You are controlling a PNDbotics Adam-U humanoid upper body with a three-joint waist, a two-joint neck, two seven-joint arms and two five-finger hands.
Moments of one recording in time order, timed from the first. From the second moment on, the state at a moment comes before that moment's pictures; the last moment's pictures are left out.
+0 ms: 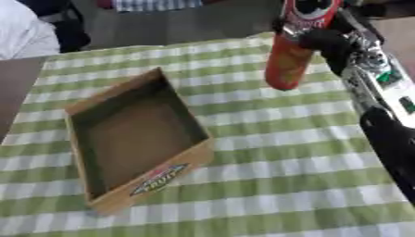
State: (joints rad) left arm -0.22 0.41 0.14 -1.88 0.25 0.15 0.26; right arm -0.81 -0.42 0.23 -1.62 -0.44 0.41 -0.18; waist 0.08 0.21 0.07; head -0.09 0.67
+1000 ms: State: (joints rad) left arm -0.22 0.41 0.16 -1.86 0.24 0.15 0.27; right arm -0.96 -0.06 0.43 -1.60 -0.42 0.50 -0.07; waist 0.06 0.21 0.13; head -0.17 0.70
